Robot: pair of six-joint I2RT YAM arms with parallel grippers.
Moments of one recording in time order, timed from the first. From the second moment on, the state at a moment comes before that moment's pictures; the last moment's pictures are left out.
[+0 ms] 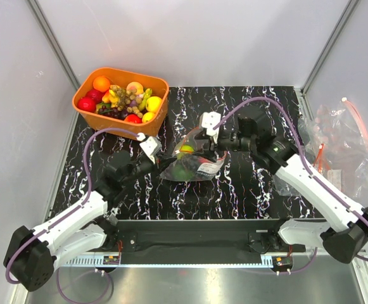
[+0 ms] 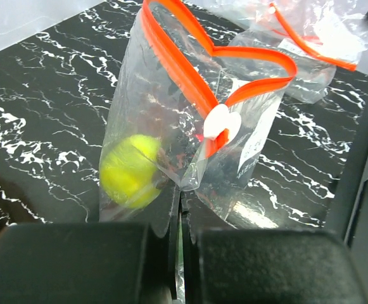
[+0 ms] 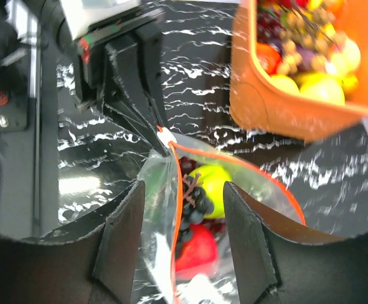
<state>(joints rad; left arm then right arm) -0.61 0.90 0.49 0.32 0.38 -0.06 0.68 1.19 1.25 -0.41 -0.58 -0.42</state>
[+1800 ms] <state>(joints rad) -0.60 0.80 0.45 0.42 0.45 -0.03 0.79 1.43 1.39 -0.46 -0.71 -0.76</state>
